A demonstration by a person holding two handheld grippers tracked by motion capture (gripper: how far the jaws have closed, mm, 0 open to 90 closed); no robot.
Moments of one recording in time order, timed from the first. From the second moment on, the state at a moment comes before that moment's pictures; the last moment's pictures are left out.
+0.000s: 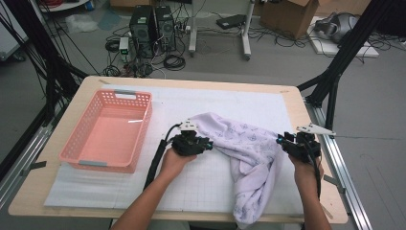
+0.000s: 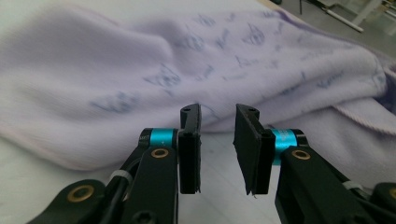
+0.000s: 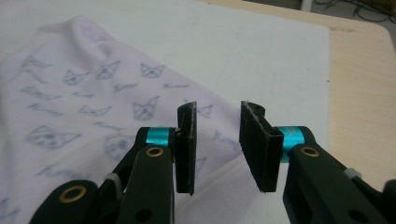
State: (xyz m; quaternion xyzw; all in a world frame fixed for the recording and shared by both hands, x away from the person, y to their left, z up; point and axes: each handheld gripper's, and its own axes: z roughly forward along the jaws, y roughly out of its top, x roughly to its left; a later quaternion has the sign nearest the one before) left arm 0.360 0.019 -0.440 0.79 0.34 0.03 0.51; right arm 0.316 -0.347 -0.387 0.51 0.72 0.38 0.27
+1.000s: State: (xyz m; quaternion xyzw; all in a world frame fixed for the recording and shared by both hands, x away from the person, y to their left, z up) left arm 0.371 0.024 -0.425 0.75 0.40 0.11 0.51; right arm 0.287 -0.333 -0.410 0.48 0.74 0.40 0.24
